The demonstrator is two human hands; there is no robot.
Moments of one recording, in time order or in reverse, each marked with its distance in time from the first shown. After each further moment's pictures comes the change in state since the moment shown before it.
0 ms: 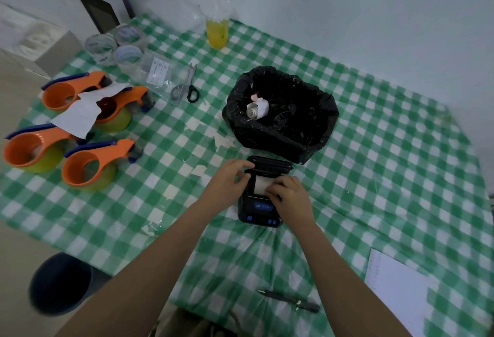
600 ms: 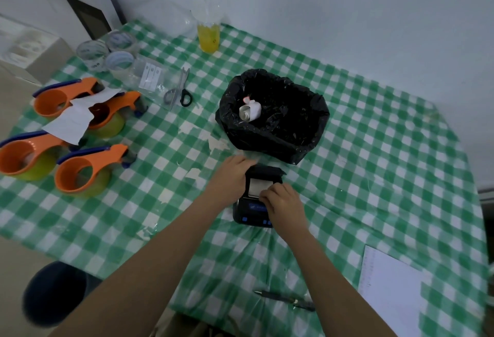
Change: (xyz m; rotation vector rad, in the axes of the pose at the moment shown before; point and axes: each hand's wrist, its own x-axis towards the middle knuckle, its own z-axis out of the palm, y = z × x) left_hand 0.017 0.006 0.011 0.356 -0.036 0.190; right_hand -0.018 -0.009 0.000 -0.051 0.077 -0.077
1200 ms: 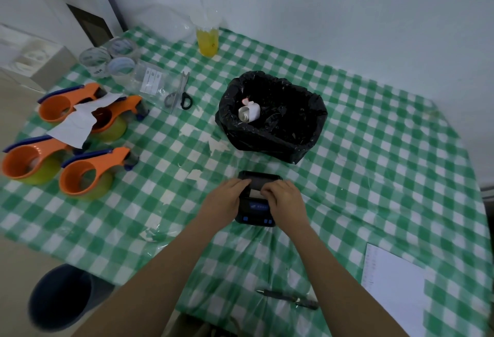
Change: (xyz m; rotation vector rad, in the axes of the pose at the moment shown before) left_hand -0.041 -0.009 0.017 0.068 -0.081 -0.032; right_hand 0.007 -0.002 -0.010 0.164 -0.063 0.143
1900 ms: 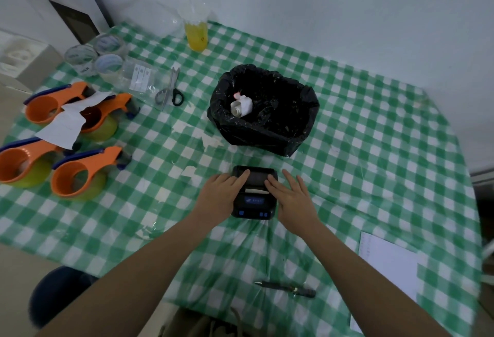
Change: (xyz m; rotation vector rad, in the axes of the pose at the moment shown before) left_hand 0.001 -0.004 -0.001 0.537 0.111 0.267; right_hand -0.019 0.017 -0.024 -0.399 -0.300 -0.085
